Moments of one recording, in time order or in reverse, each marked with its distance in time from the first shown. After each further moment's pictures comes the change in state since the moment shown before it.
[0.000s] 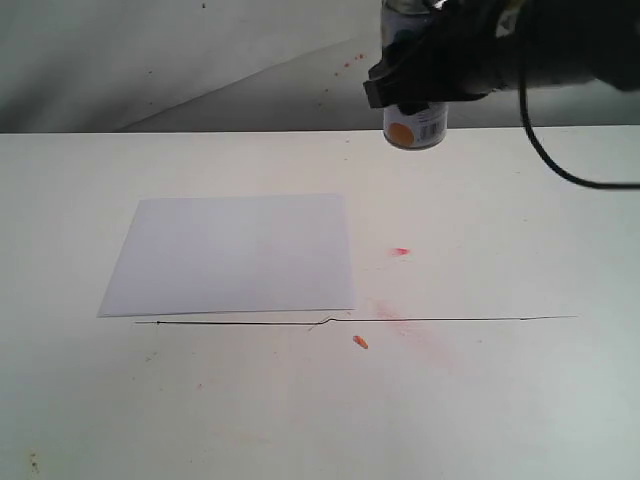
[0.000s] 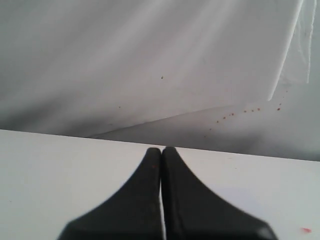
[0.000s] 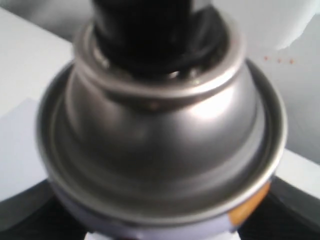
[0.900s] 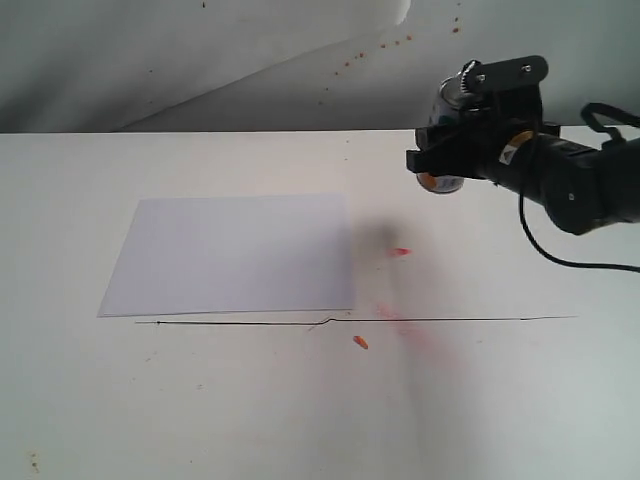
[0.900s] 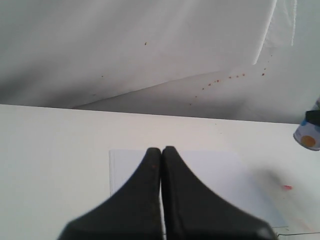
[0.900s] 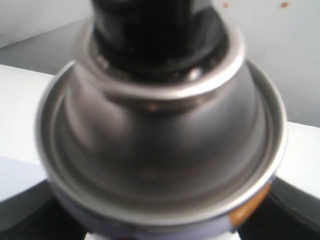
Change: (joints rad) left arm 0.000 -0.010 0.053 0.018 0.088 0.000; right arm -0.181 0.379 0.151 -0.079 -0.641 0.177
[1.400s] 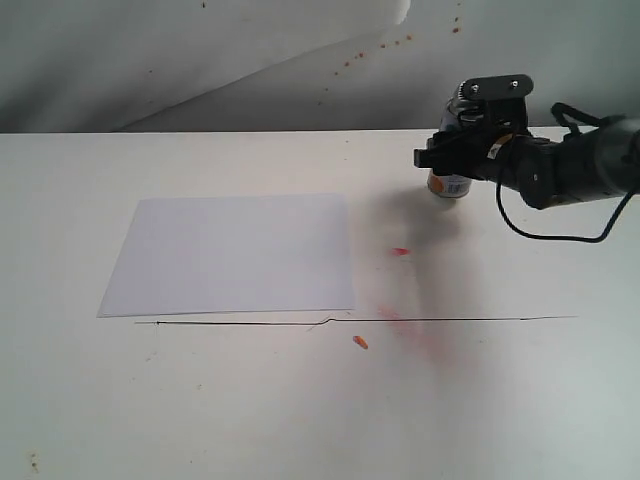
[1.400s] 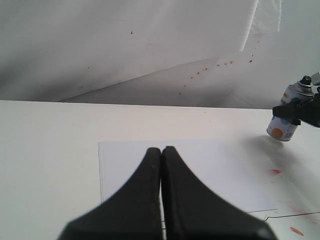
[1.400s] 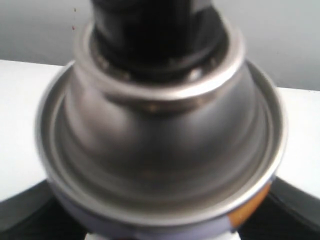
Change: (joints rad) left arm 0.000 0.000 0.000 0.019 0.053 0.000; right arm -0.074 0.273 -0.281 0.032 0.119 0.013
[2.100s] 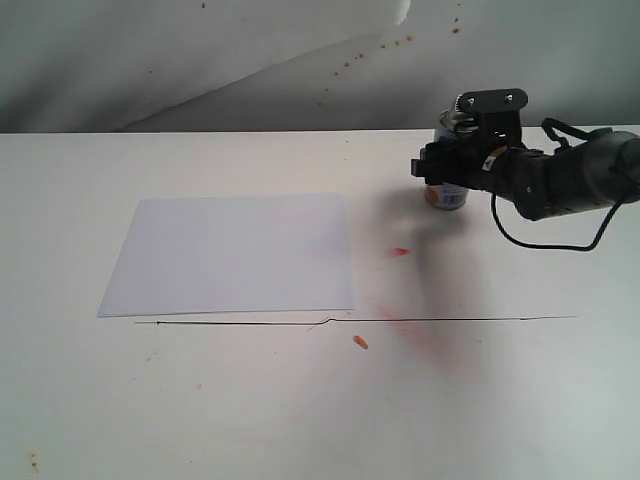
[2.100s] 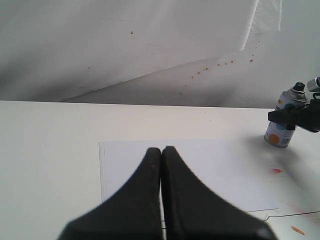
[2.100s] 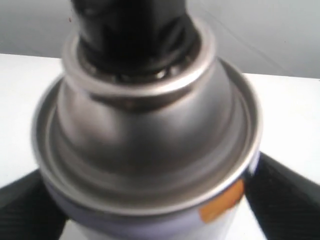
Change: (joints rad) left arm 0.000 0.000 0.000 0.006 0.000 0.002; right arm 0.000 0.046 -0.009 -0.015 -0.037 0.027
